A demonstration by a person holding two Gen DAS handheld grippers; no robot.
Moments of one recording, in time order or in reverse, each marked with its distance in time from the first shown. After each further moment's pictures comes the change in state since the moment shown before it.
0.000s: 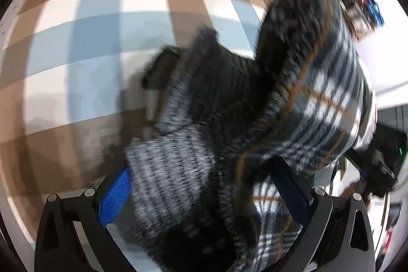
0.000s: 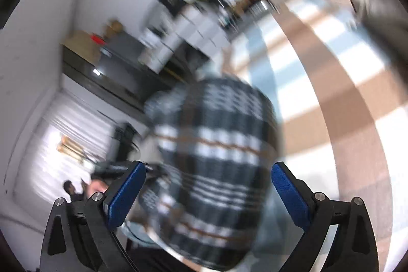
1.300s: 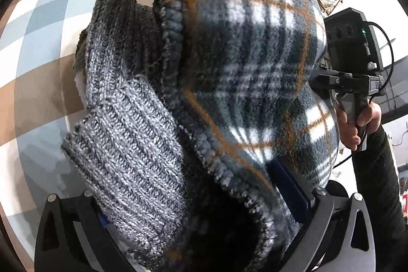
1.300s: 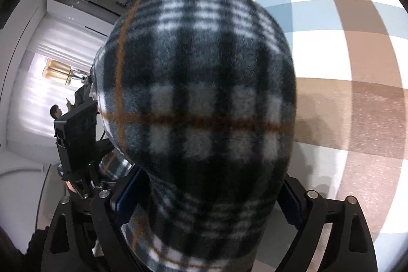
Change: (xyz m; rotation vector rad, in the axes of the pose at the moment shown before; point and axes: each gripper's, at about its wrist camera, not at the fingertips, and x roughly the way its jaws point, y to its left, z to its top) left arm 0.095 -0.022 -0.104 0.151 -0.092 -0.083; right arm 0.077 -0.010 0.037 -0.164 0.510 -0.043
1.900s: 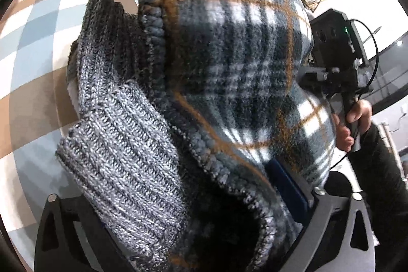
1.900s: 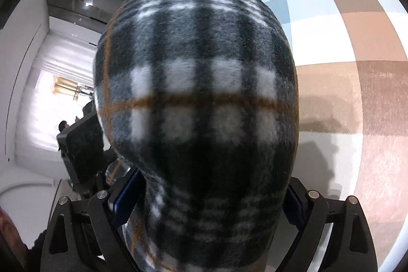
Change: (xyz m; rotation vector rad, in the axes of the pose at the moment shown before) left arm -0.024 -0.032 -0.025 0.077 -0.039 -0.063; right arm 0.009 -0.026 -0.022 0.055 -0.077 0.062
